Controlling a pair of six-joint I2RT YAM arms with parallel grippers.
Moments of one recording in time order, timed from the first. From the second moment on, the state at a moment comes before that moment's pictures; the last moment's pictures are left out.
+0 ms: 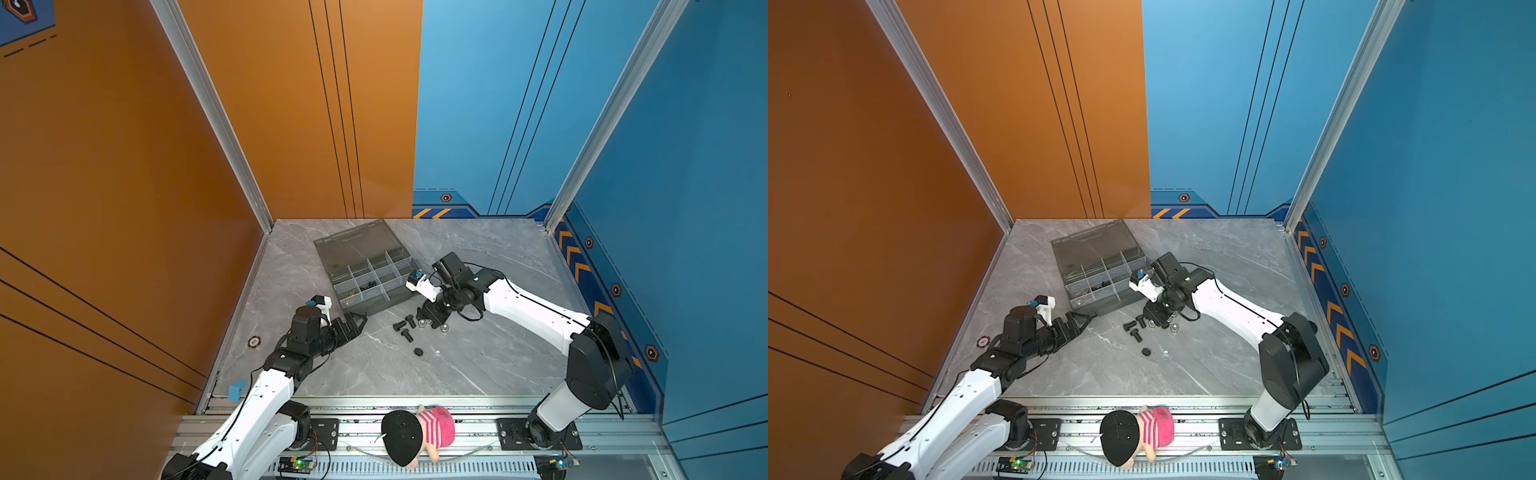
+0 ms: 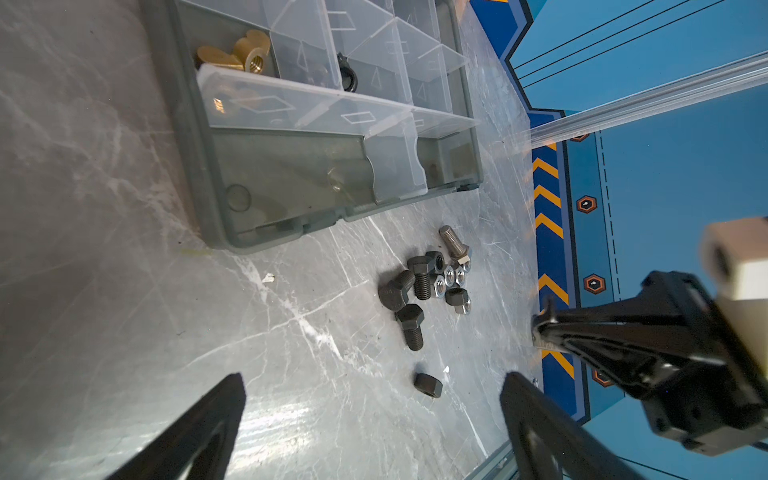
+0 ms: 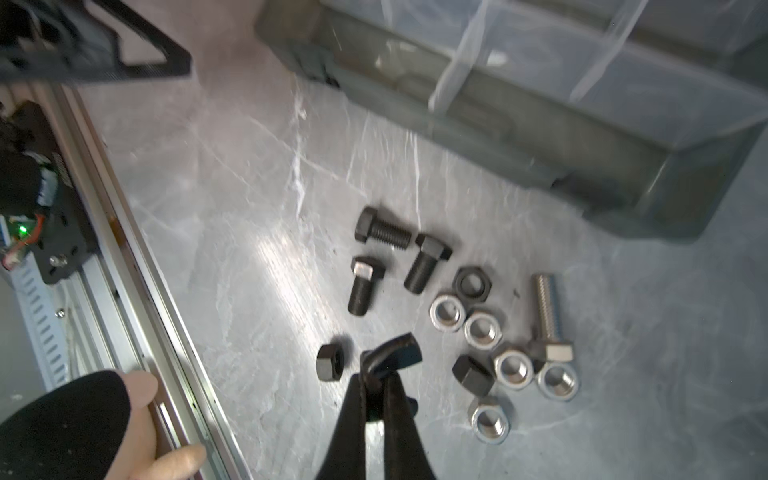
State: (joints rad) left arm -0.25 0.82 0.37 -0.17 0.37 -0.84; right arm 0.65 1.63 1.29 -0.70 -0.36 -0.18
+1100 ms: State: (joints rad) left arm -0.24 0.78 0.36 -0.15 0.41 -0.85; right arm 0.76 2.20 1.86 -0.32 -0.27 0.00
